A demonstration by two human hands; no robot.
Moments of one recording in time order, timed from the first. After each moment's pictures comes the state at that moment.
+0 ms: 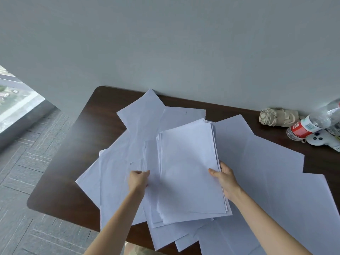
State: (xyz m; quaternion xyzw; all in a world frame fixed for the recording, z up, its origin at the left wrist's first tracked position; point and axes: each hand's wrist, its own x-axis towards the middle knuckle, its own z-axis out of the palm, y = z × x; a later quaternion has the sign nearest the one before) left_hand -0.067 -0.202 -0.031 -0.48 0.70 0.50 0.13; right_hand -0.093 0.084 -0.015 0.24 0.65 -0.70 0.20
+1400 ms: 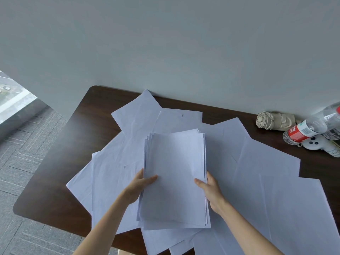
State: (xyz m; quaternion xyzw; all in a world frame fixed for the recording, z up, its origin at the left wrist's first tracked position) left_hand -0.067 -0.208 -0.033 -0.25 0.59 0.72 0.28; right_hand -0.074 0.061 -0.037 0.23 0.66 -0.67 0.26
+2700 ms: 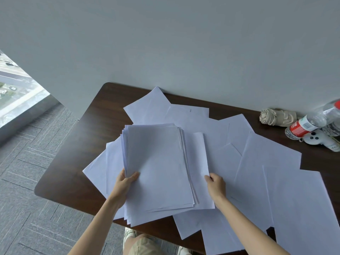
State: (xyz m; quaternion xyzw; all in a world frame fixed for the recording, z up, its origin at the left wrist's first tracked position) left_hand 0.000 -0.260 -0.008 -0.34 0.60 0.72 0.10; right_hand -0.043 0.042 -0.037 0.23 0.86 -0.42 0.17
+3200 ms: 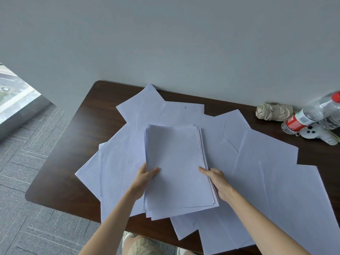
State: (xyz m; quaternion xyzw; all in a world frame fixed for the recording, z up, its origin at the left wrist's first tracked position) left_hand -0.037 -0.199 -0.027 -0.28 0.60 0.72 0.20; right_hand -0.064 0.069 -0.021 0.27 0.68 -0.61 0.31
